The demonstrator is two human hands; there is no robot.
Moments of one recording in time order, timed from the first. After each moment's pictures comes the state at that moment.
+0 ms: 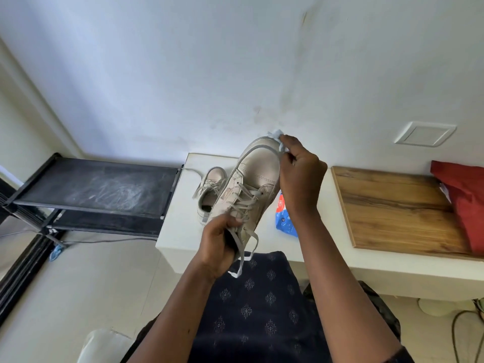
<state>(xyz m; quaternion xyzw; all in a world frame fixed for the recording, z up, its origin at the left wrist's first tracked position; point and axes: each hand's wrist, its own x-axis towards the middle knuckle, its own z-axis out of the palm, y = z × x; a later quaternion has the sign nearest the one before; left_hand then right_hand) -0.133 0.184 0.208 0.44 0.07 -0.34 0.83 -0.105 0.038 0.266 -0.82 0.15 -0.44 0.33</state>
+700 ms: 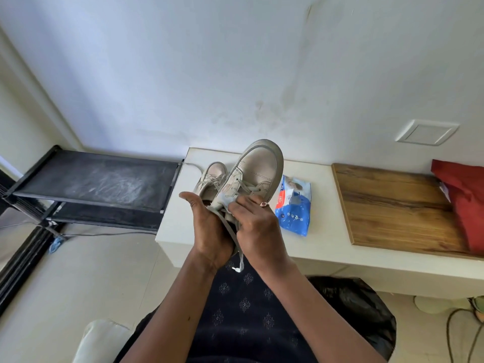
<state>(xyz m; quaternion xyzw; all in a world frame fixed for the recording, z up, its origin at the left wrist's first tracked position) -0.130 0.181 0.213 0.32 -0.03 -0.32 0.89 -0.164 0.100 0.217 -0.92 -0.08 -0.31 0.22</state>
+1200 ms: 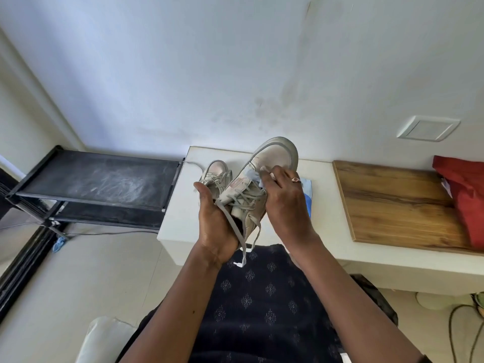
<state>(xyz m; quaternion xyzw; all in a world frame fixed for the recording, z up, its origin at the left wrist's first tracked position) -0.132 0.172 0.220 0.29 -0.01 -0.30 0.91 -0.143 0.050 0.223 -0.94 0.01 -0.33 0.09</state>
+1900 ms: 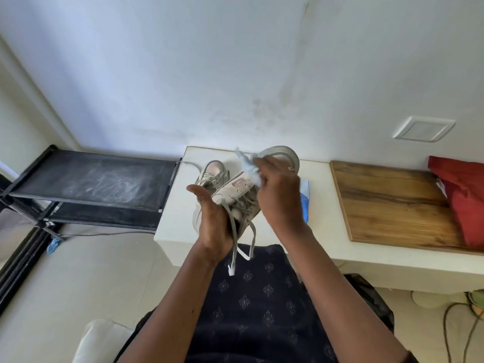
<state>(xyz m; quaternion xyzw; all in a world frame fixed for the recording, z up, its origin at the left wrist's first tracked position) -0.125 0.173 0.214 0.43 -0.05 -0.29 0.86 -0.128 0.065 0.246 -0.91 0.03 -0.35 0.23</state>
